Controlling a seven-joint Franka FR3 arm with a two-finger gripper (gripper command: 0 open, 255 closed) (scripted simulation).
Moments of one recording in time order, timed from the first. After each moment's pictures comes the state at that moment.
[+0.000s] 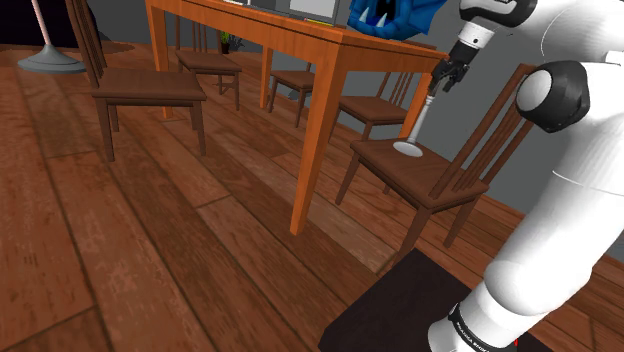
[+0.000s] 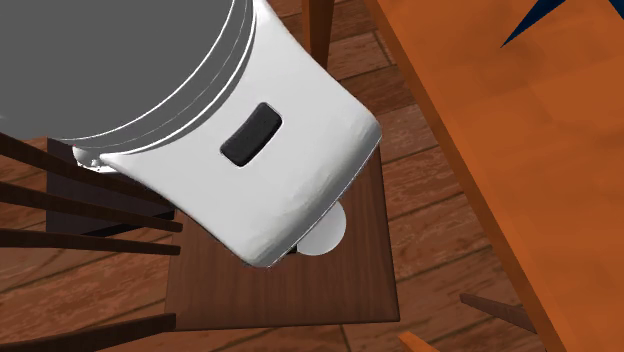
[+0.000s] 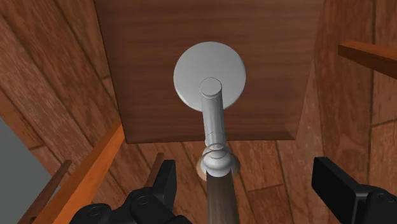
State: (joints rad) arm -0.26 0.17 -0.56 -1.28 0.22 1.59 -0.58
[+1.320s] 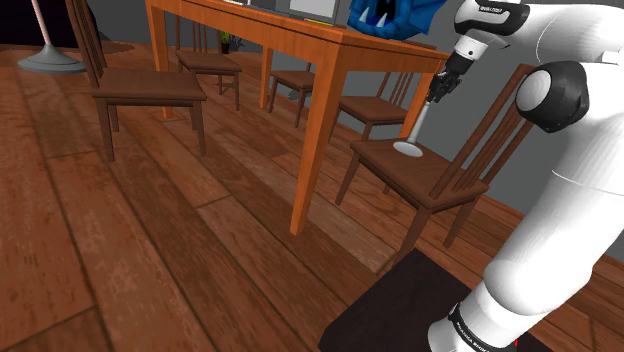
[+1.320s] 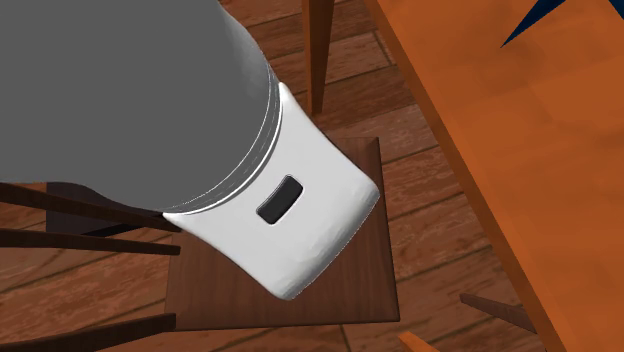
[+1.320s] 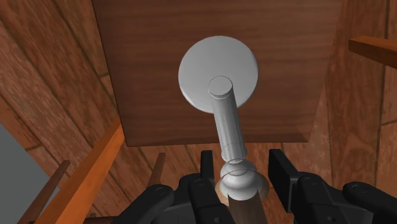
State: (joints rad) arm -0.26 0.17 -0.57 -1.37 0.24 1.69 -0.61
